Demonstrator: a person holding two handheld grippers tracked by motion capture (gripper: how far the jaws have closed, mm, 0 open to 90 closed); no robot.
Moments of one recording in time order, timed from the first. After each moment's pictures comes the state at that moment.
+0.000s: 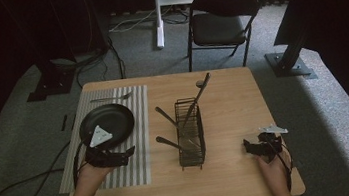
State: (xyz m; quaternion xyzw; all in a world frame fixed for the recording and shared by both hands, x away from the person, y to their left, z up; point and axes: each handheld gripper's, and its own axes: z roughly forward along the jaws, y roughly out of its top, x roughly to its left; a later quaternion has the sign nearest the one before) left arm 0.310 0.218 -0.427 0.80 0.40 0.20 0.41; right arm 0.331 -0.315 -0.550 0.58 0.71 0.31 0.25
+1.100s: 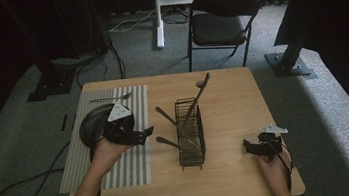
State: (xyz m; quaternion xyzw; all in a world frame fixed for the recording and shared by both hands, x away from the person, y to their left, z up) left arm 0.348 0.162 -0.381 0.81 0.35 0.18 0.44; right arm 0.331 -0.315 -0.550 0.59 0.71 0.31 0.25
